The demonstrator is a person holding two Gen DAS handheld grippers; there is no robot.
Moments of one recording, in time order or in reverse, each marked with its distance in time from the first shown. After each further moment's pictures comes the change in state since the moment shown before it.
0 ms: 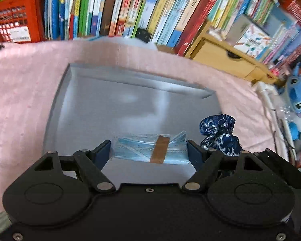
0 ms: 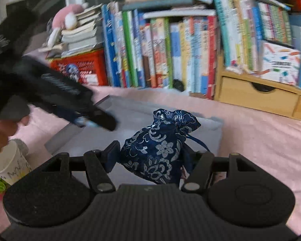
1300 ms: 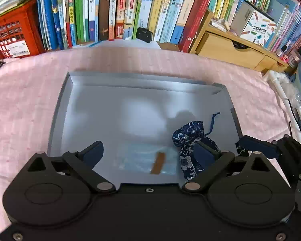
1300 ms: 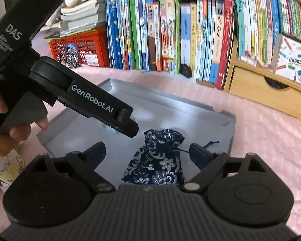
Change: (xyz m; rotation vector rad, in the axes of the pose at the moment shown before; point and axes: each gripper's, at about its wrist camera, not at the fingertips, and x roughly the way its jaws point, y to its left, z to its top) left arm 0.005 -0.016 -0.005 0.086 -0.015 0.081; right arm 0.020 0.005 0.017 -0.040 0.088 -0.019
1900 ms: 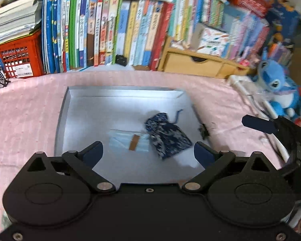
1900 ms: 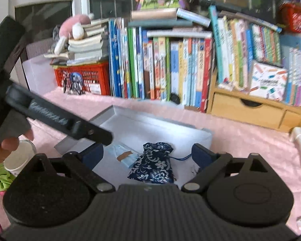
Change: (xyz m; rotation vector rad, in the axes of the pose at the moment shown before) left arm -0.099 -0.009 -0.074 0.104 -0.207 -0.119; right arm -0.090 0.010 -0.027 0.007 -0.208 -0.054
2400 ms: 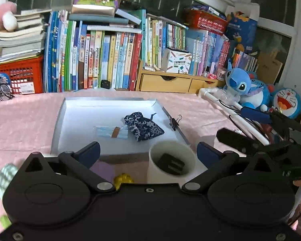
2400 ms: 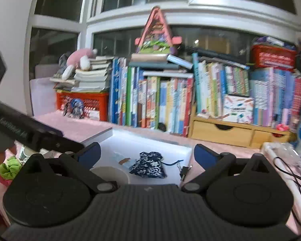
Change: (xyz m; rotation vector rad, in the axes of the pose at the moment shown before) left arm -0.085 -0.030 -0.126 0.101 -0.281 -0.052; right arm -0.098 0.039 -0.066 -0.036 -0.267 -0.127
